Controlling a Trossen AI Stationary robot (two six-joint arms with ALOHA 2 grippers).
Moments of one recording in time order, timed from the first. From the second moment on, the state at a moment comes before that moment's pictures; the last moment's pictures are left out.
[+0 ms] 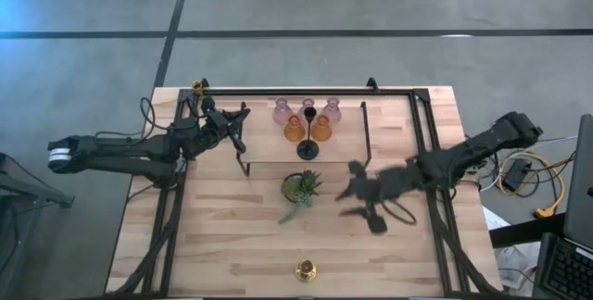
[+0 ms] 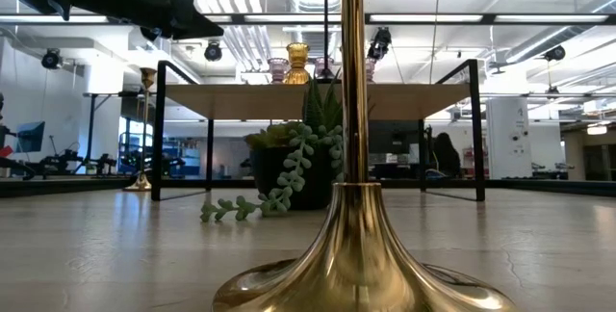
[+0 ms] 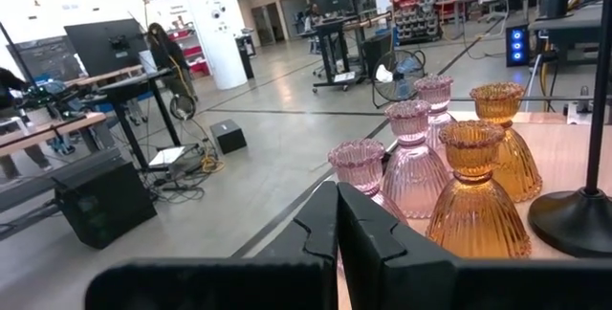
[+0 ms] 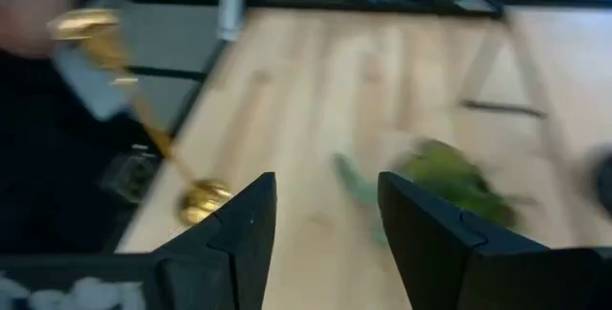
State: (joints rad) left arm 0.16 0.78 0.44 0.39 -0.52 0.21; right arm 0.38 1.22 0.96 -0.26 0.08 0.19
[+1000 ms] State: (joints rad) left arm 0.16 0.78 0.44 0.38 -0.52 0.18; right arm 0.66 1.77 1.09 0.22 0.21 0.26
